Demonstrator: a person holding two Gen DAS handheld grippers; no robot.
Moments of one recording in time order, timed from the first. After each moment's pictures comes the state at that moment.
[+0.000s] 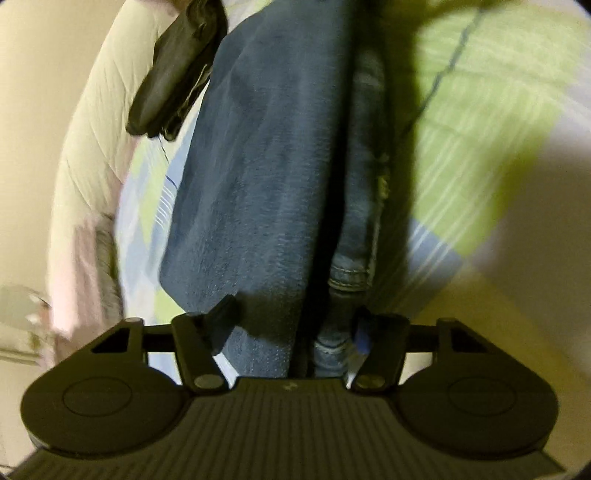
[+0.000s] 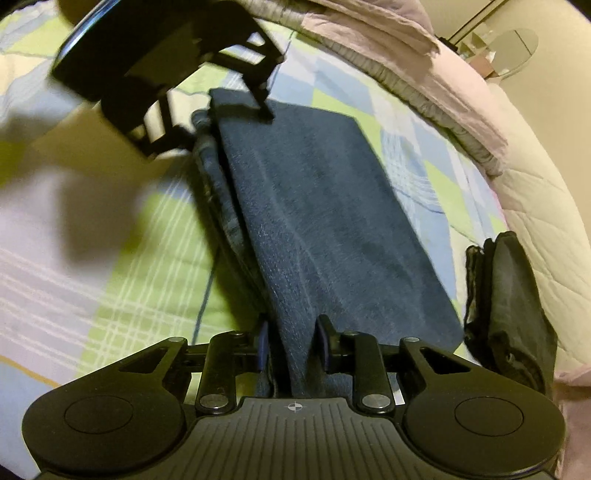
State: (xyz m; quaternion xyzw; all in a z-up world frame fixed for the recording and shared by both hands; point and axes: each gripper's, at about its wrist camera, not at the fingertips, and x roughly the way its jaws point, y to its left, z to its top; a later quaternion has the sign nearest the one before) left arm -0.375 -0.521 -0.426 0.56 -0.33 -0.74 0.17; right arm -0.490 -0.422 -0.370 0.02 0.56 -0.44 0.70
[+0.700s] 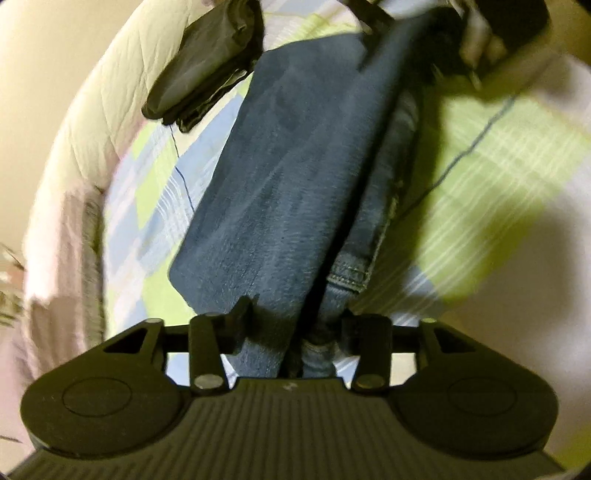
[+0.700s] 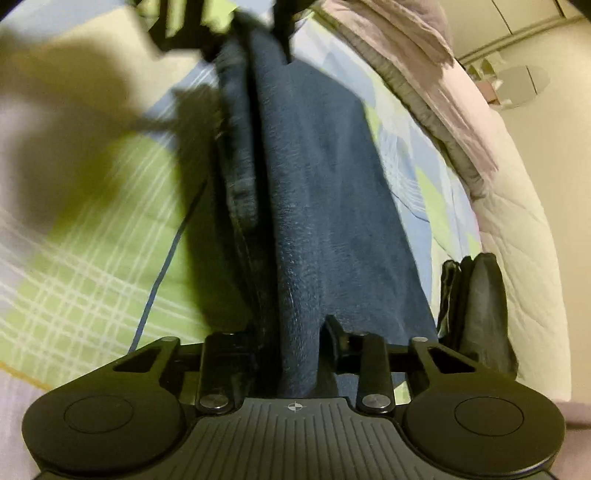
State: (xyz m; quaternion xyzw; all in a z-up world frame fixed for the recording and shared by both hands) left arm -0.380 -0.510 -0.386 0.54 -0.30 -0.76 0.20; right arm -0.497 -0.437 -0.403 -0.06 0.60 -0.45 0.66
